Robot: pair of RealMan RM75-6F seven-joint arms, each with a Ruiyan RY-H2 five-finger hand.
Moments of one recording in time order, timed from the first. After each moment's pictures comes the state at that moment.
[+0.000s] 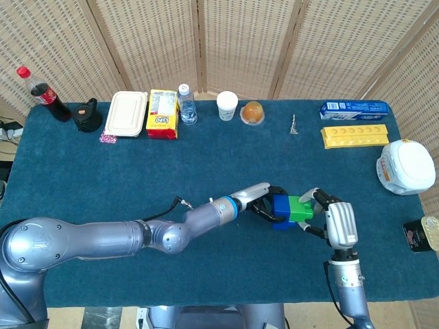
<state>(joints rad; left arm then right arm) -1.58 -1.55 -0.28 -1.42 0.31 0.32 -0.35 0.25 -1.56 0.19 -1.57 -1.53 1.53 0.05</state>
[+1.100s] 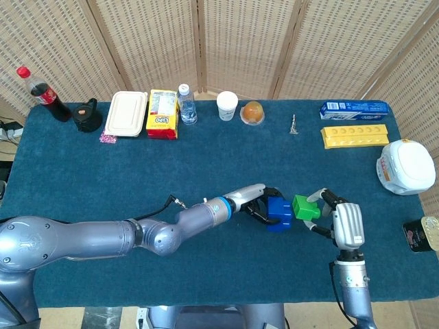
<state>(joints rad) -1.57 -1.48 -0.25 -1.48 0.36 0.33 -0.36 0.24 -1.55 0.19 -1.55 -1.50 1.54 0.04</state>
